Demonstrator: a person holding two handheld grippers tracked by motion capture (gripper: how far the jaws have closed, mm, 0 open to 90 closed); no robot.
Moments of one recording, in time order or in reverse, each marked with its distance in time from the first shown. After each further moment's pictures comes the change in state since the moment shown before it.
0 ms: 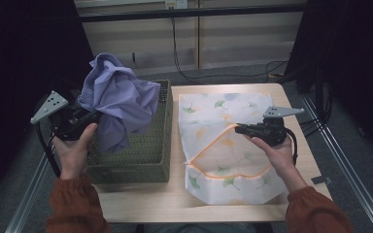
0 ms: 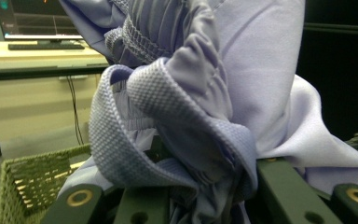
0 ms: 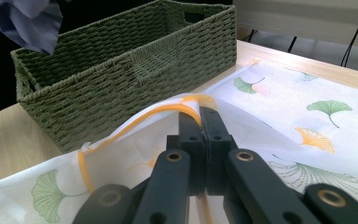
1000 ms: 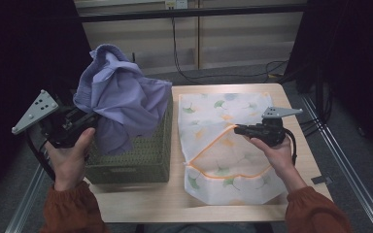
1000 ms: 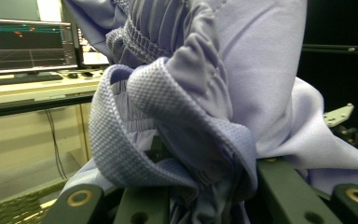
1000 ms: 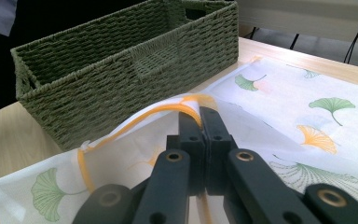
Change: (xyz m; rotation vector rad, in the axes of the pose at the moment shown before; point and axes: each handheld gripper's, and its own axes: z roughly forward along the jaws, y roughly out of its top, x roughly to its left) left arm -0.045 0.030 -0.021 -0.074 -0.090 0.055; right arm 0.000 -0.002 0.003 0.008 0.007 0.005
